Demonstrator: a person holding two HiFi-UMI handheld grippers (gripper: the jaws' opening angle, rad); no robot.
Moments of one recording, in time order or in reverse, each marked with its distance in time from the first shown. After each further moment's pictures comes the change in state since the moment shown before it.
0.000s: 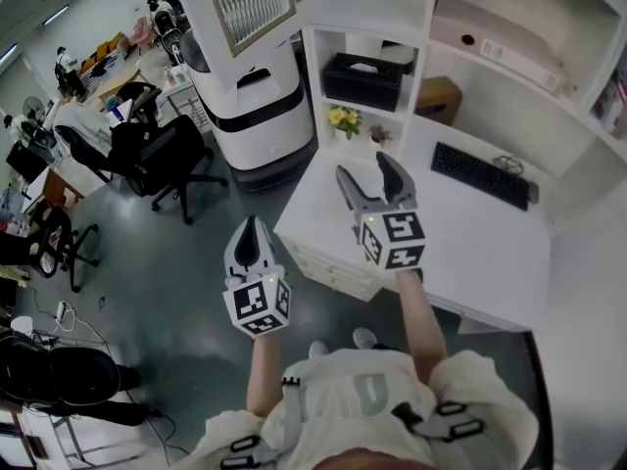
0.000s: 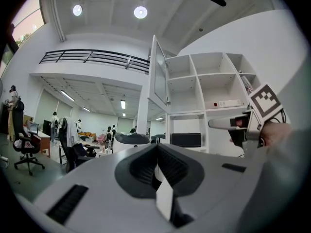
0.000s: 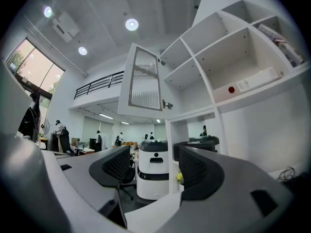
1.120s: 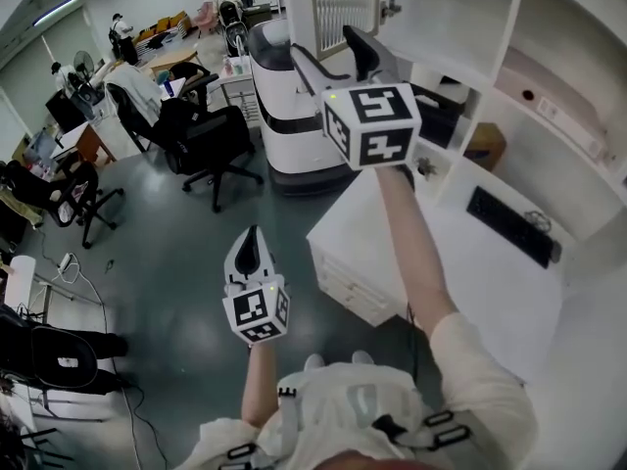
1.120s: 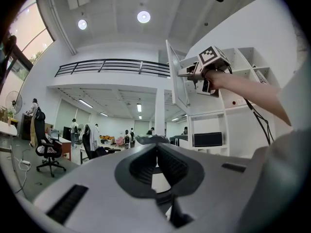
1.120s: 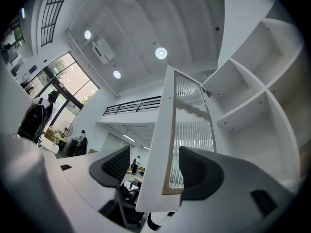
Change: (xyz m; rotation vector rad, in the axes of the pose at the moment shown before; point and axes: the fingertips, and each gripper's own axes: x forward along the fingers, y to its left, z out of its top) left arm -0.046 0.079 0.008 0.008 -0.009 0.211; right arm 0.122 0.153 0.248 -0.174 -0.353 0.298
